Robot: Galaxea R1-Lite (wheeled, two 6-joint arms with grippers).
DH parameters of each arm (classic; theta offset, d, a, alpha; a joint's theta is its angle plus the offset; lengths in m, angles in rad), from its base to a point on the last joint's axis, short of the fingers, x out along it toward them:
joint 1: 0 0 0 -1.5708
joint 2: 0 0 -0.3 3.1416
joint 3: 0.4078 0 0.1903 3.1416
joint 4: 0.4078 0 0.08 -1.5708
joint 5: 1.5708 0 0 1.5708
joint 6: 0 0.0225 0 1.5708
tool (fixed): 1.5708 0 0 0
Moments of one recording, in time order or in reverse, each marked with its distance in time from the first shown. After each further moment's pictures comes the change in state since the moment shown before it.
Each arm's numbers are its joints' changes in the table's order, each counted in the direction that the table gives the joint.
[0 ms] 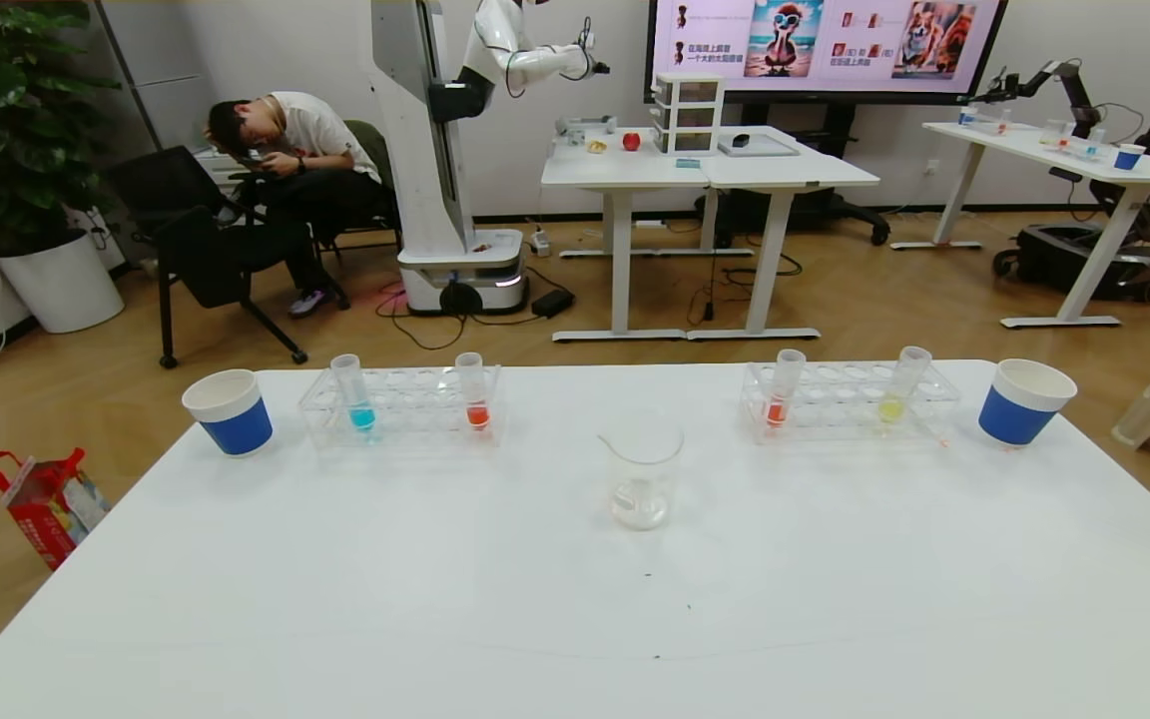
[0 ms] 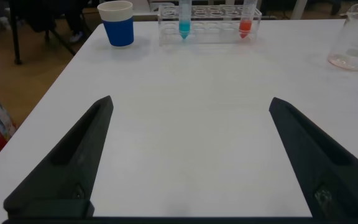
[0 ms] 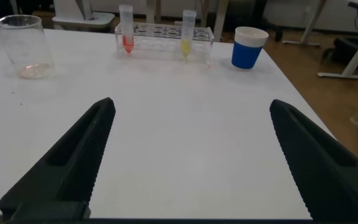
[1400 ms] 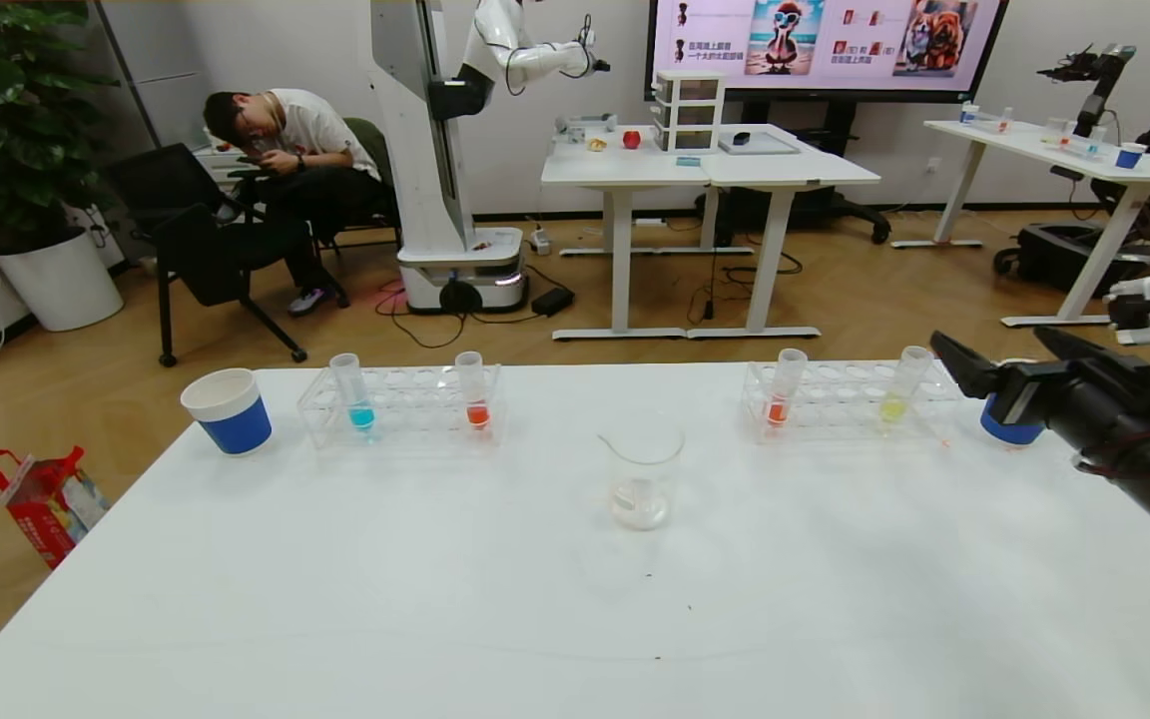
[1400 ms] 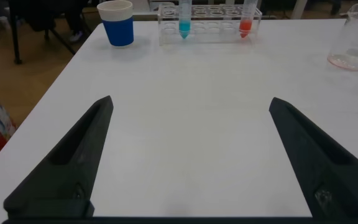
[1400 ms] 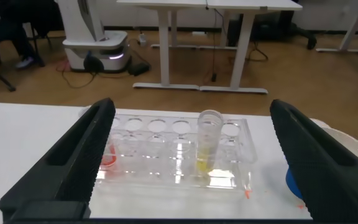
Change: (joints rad) left arm 0.000 0.000 0.000 0.000 0.000 0.000; right arm -0.052 1.816 0.435 -1.409 -0.107 0.080
